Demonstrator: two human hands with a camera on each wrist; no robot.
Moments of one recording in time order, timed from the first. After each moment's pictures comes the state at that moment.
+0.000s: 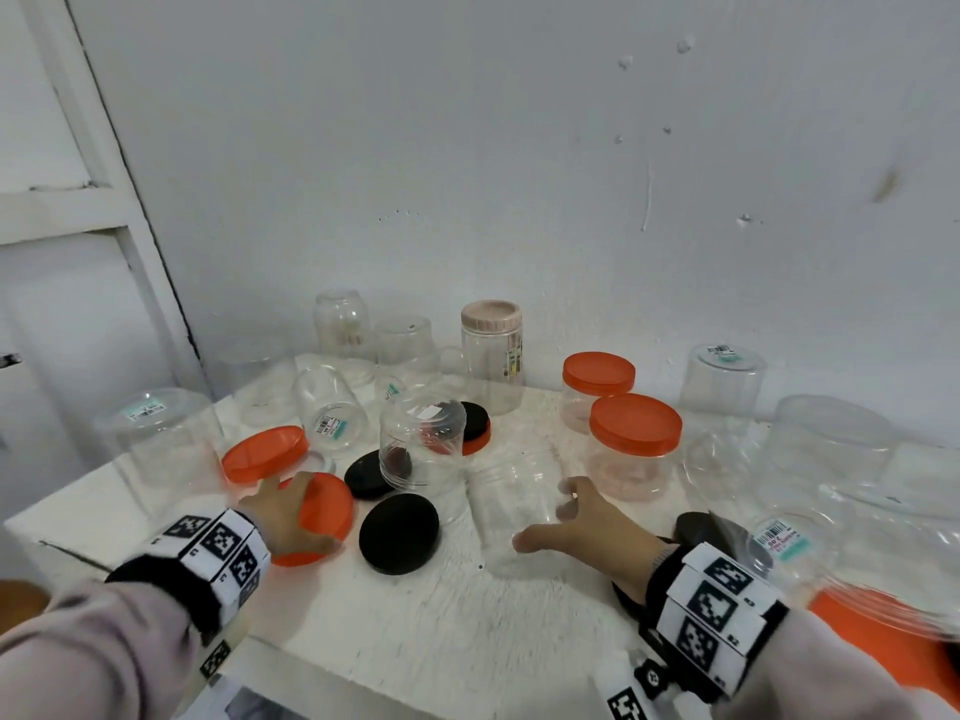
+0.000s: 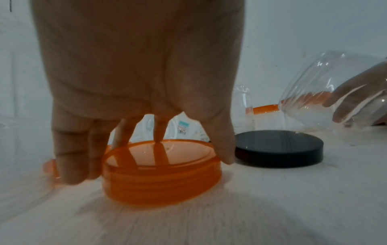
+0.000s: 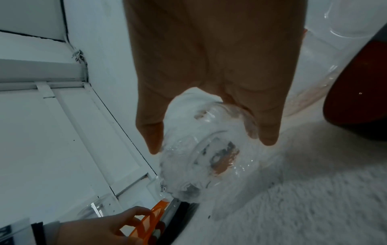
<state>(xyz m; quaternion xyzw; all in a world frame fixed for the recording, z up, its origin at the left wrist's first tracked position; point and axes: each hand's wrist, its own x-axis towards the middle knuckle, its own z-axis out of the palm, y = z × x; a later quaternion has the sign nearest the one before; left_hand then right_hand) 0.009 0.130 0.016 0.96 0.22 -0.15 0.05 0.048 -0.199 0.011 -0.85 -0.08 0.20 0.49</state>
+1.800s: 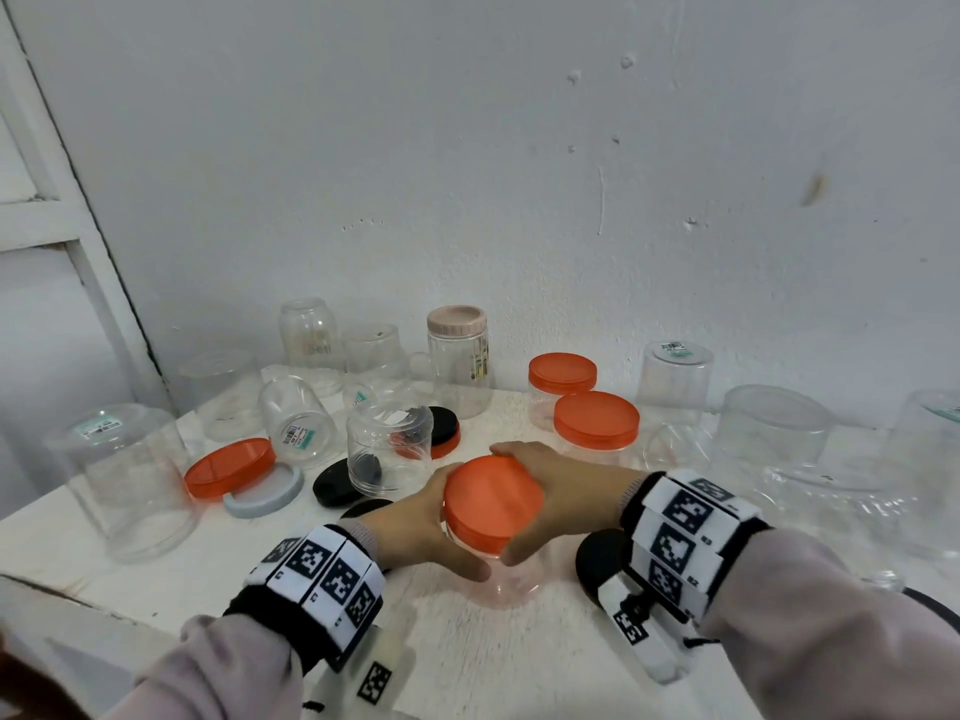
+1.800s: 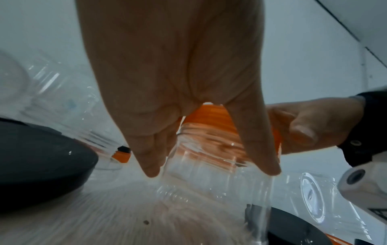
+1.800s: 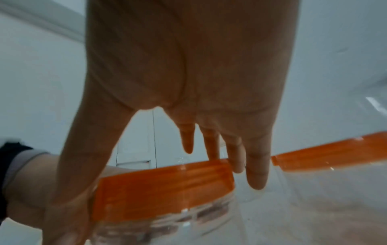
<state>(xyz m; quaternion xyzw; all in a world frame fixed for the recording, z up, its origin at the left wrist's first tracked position) 0.020 -0.010 0.026 0.87 -0.04 -0.19 0.44 0.046 -0.210 0.074 -0.91 -0.27 0.21 0.22</state>
